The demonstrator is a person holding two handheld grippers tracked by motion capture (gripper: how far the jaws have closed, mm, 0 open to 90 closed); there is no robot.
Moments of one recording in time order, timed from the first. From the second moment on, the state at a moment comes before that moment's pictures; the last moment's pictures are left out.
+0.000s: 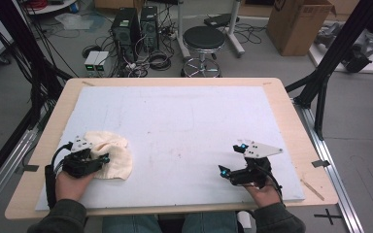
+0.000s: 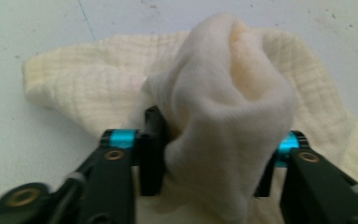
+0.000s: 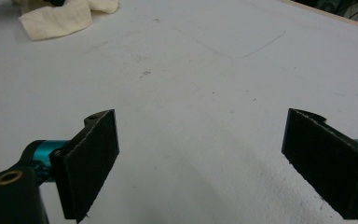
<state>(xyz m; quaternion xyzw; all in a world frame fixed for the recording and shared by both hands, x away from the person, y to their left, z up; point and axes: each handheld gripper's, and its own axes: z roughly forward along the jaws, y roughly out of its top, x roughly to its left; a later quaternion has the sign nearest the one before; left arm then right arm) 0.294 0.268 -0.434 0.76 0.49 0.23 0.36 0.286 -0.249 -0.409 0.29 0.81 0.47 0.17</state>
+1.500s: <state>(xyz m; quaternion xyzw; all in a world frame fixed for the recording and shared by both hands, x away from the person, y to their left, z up) 0.304 0.150 -0.372 0.78 0.38 0.21 0.45 0.289 -0.259 -0.405 0.30 0.80 0.49 0.18</state>
